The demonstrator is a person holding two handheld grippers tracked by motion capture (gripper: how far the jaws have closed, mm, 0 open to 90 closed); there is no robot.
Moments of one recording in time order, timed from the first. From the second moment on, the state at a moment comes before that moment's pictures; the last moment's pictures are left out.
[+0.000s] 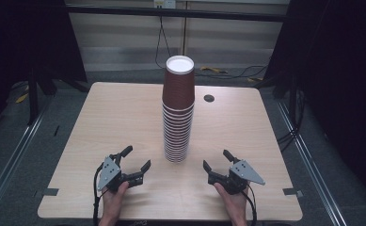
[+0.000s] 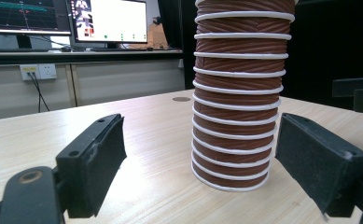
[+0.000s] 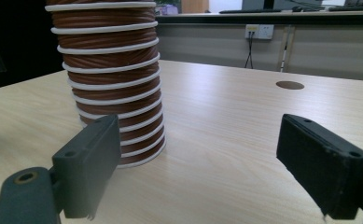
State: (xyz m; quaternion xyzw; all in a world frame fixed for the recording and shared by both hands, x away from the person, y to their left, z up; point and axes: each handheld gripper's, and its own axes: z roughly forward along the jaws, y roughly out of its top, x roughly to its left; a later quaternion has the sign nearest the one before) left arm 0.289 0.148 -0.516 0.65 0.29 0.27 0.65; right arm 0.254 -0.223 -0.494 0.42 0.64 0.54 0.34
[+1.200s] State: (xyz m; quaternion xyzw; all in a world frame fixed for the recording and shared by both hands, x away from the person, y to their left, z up) left arm 0.289 0.148 -0.516 0.65 0.29 0.27 0.65; right arm 0.288 -0.212 -0.395 0.35 0.70 0.57 0.24
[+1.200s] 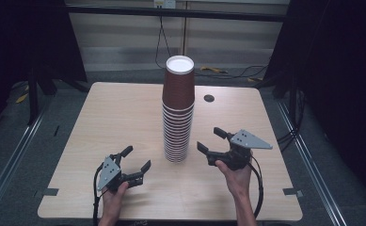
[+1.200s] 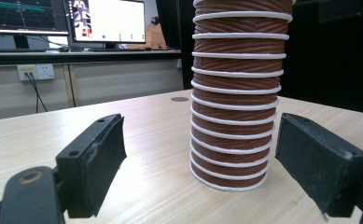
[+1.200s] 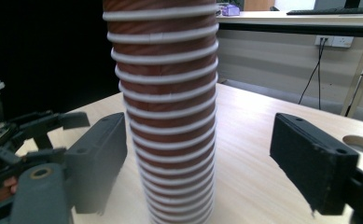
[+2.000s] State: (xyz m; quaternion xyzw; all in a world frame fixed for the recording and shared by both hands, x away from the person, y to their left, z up) left arm 0.289 0.148 -0.516 0.64 0.29 0.27 0.66; right arm 0.318 -0.201 -0.329 0.29 0.72 0.60 0.20
